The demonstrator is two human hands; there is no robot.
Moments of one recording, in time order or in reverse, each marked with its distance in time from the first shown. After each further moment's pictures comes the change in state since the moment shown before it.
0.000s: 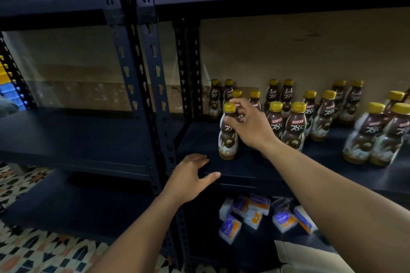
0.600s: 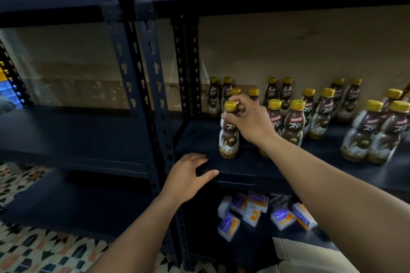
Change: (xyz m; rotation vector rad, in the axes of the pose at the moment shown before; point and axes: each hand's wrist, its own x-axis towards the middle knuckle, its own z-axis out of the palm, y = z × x) left_hand -0.002 -0.001 0.003 0.019 0.050 -0.031; right_hand 0.005 0.000 -0.003 -0.075 0.032 -0.002
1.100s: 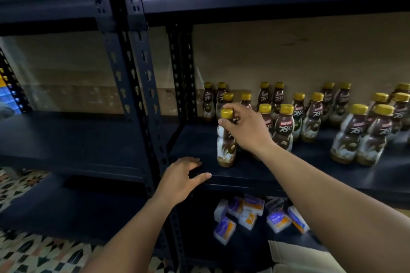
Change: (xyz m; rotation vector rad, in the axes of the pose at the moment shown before) left_hand 0.002 0.003 -0.002 0.024 -0.016 -0.009; right_hand -0.019 -0.007 -0.014 -0.037 0.021 -0.013
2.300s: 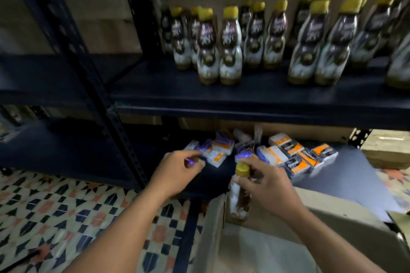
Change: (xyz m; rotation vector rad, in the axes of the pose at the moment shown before) left_hand -0.107 0.092 0.172 -0.265 -0.058 -0.220; right_hand -0.273 0.226 -0.036 0.136 -0.191 0.212
